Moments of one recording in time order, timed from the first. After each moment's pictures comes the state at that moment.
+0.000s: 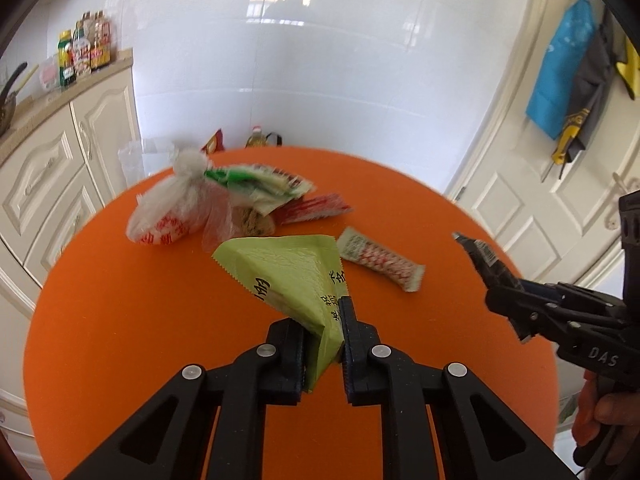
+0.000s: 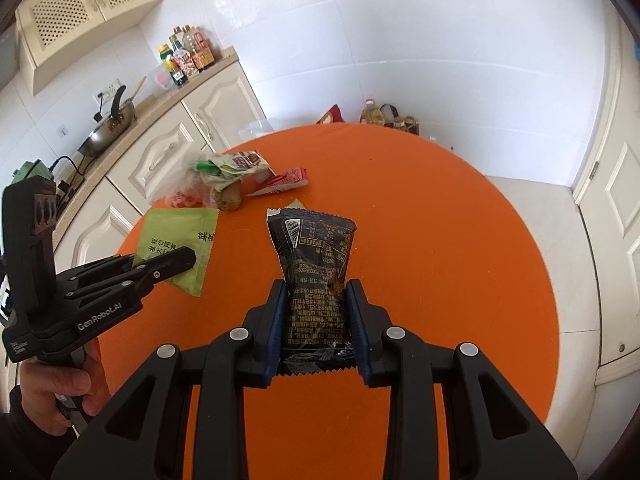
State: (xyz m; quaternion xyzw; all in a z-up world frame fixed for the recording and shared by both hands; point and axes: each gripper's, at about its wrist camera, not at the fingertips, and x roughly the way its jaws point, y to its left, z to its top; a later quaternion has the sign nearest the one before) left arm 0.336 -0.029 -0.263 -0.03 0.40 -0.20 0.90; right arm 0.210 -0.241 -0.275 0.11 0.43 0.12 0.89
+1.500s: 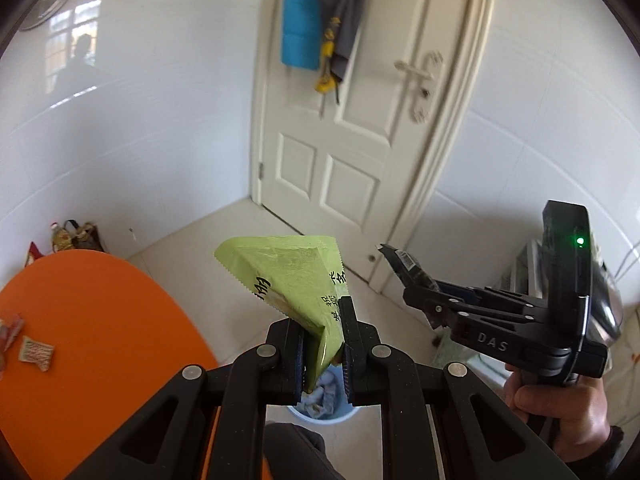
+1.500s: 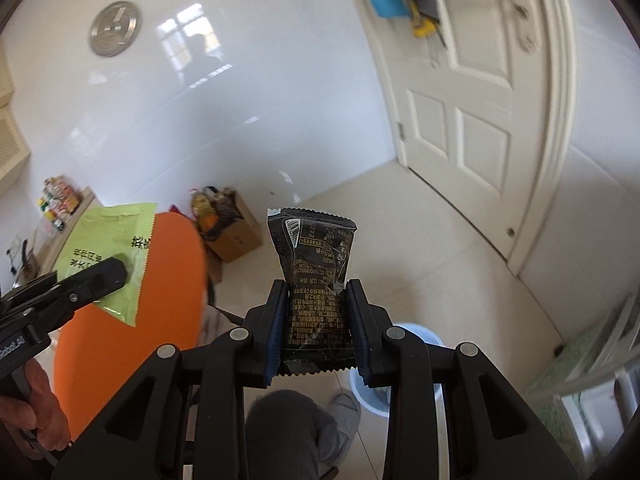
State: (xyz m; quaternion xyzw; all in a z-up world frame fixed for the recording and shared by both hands) left arm 0.155 -0.249 -0.216 0.12 0.35 -0.48 0.79; right arm -0.050 -0.494 -0.263 0.26 0.34 -0.18 0.89
